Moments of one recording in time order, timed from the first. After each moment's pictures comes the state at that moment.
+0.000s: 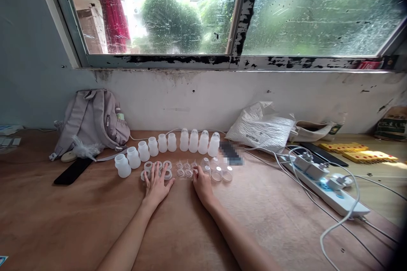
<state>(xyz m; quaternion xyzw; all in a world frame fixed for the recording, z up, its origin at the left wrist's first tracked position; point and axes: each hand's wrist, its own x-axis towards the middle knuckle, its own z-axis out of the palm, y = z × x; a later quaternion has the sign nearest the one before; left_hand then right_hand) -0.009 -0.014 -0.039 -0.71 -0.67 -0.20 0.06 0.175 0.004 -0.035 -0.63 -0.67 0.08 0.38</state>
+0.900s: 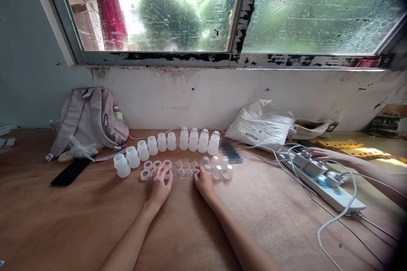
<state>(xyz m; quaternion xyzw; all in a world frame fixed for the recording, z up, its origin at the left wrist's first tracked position) -0.003 -0.011 -0.041 -0.71 -0.58 -0.40 0.03 0.182 0.010 -0.037 -0.67 -0.65 0.15 0.33</state>
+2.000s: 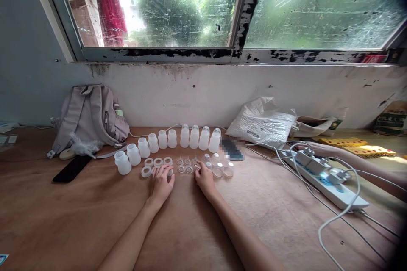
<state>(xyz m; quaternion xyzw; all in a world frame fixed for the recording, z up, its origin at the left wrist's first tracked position) 0.000 -0.013 -0.040 -0.73 -0.58 -0.37 0.02 0.180 0.008 -0.033 -0.66 -0.64 0.16 0.36</state>
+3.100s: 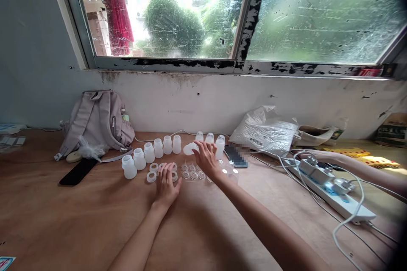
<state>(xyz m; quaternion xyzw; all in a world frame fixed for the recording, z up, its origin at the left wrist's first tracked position) 0.001 -0.018 -0.025 -0.71 -0.54 -0.44 0.09 0.169 0.040 0.053 -0.49 -0.77 -0.12 0.39</state>
